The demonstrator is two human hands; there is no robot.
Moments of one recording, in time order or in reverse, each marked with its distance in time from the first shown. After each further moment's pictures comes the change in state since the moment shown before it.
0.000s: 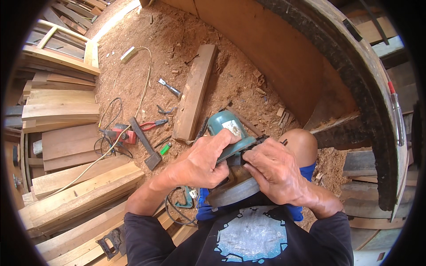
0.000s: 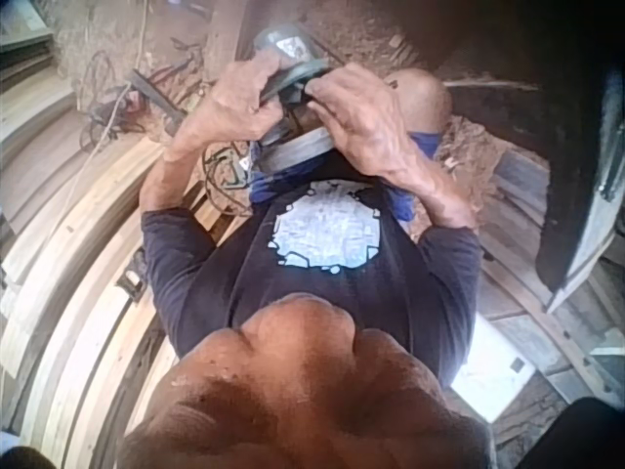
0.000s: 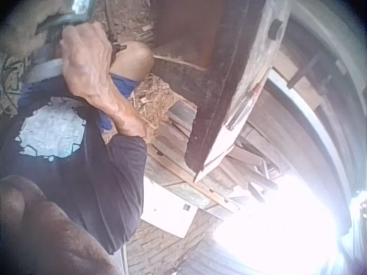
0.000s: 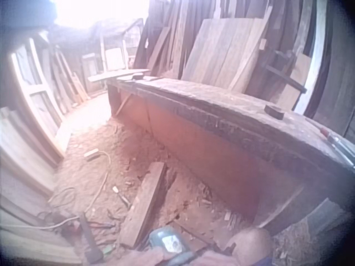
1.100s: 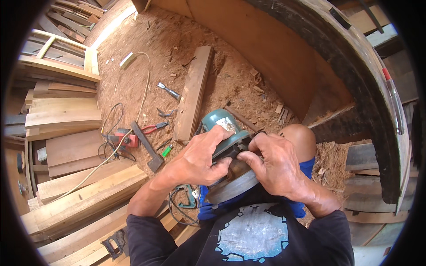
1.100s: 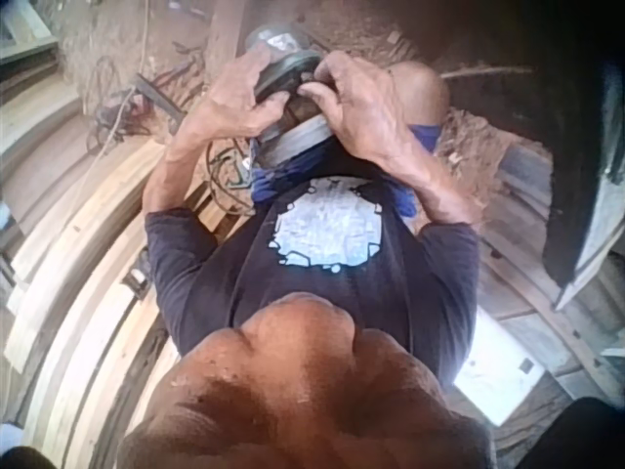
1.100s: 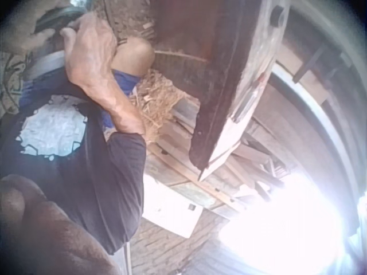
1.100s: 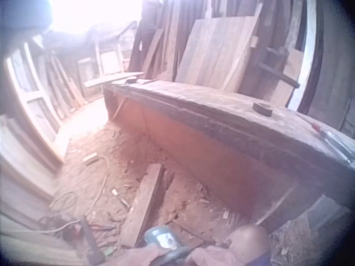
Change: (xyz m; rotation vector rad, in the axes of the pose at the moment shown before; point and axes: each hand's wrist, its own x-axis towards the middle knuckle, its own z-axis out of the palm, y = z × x) left_hand 0.002 0.011 0.002 0.003 -0.015 -0.028; right_hand -0.004 -0.003 -0.001 -0.010 0.092 0.266
